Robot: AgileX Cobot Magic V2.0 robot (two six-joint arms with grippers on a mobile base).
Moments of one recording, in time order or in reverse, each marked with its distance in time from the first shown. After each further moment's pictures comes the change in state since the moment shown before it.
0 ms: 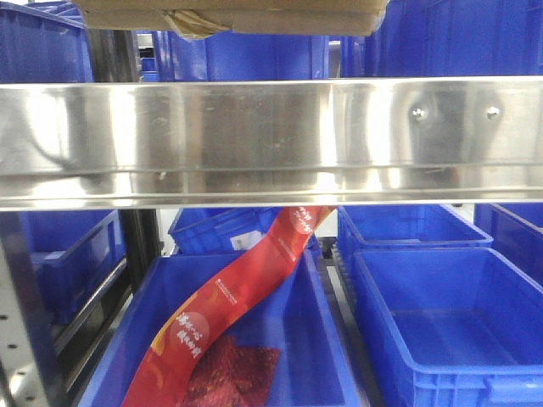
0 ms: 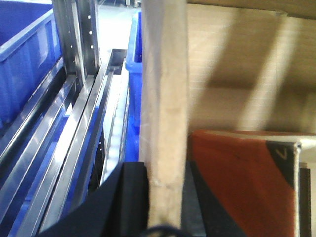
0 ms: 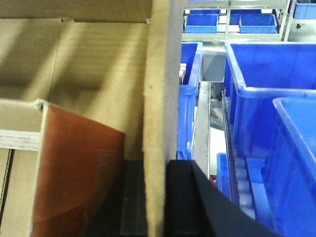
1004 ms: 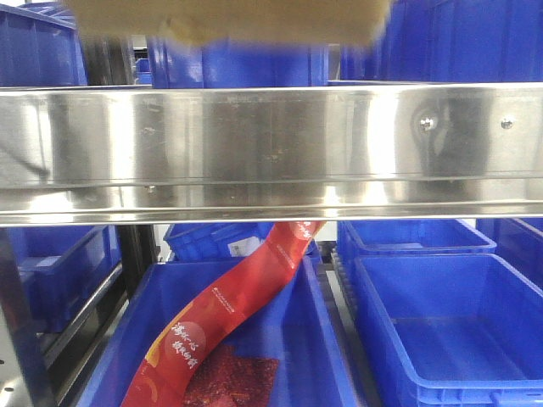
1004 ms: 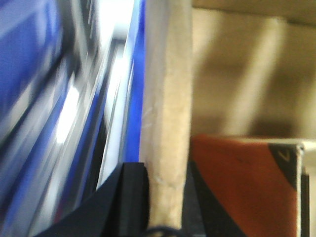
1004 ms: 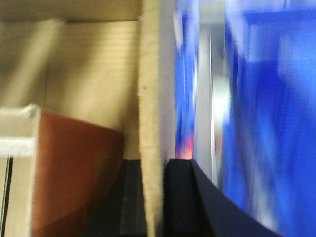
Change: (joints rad) left arm 0.000 0.000 0.000 -0.047 0.180 0.005; right arm 0.002 0.000 0.000 0.157 0.198 -0.002
